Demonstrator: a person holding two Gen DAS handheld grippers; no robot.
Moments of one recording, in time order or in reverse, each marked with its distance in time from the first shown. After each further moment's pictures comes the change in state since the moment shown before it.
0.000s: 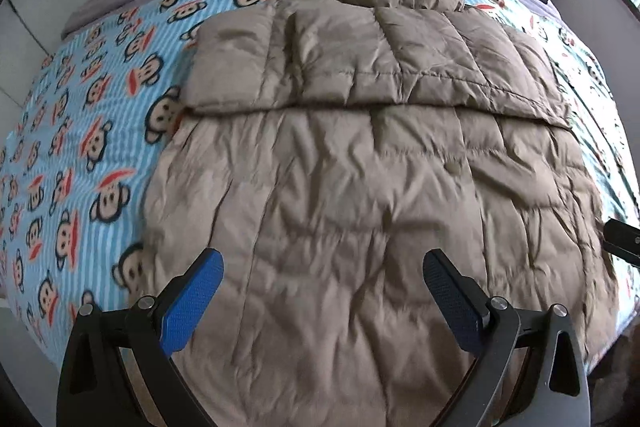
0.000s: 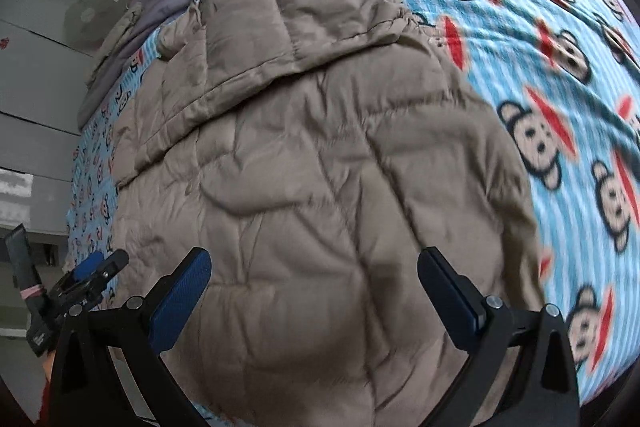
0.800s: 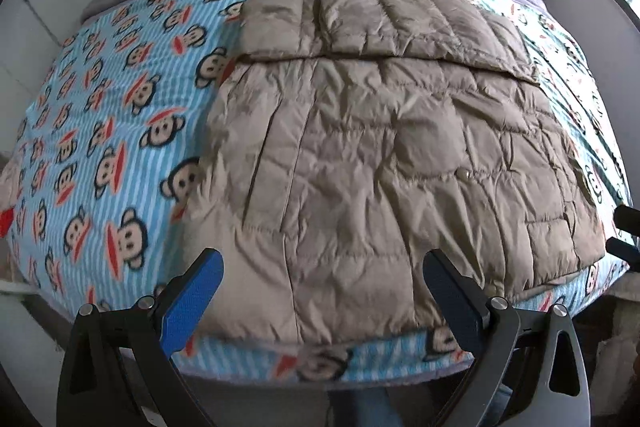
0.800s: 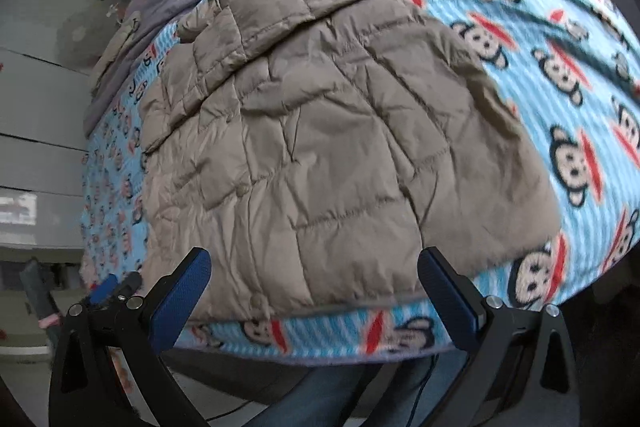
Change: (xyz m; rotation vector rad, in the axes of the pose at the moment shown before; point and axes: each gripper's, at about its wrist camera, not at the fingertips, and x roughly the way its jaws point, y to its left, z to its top) left arm -0.071 0.029 -0.089 0.001 0.026 0.003; right arm -0.064 0.023 -0.098 0.130 0.022 0.026
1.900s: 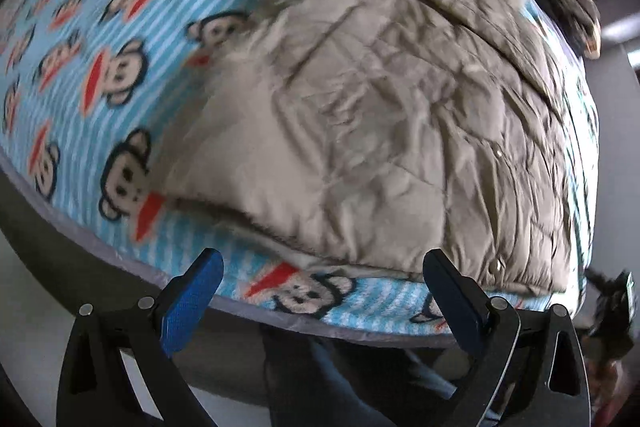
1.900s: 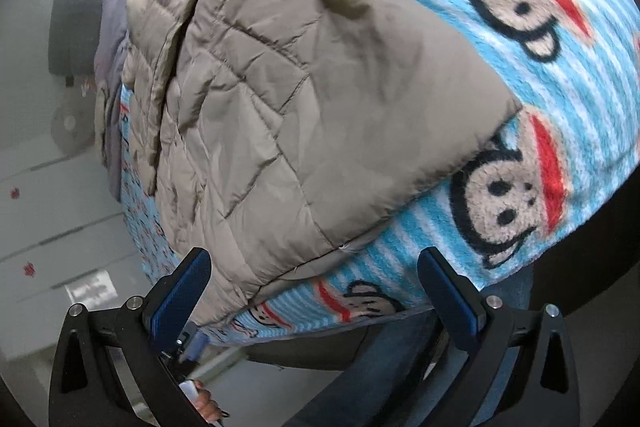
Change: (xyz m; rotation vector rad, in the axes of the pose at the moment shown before) left arm 0.035 0.065 -0.068 -0.399 0.176 -0.178; right arm 0.029 -0.119 -0.021 0.418 0.130 0.202
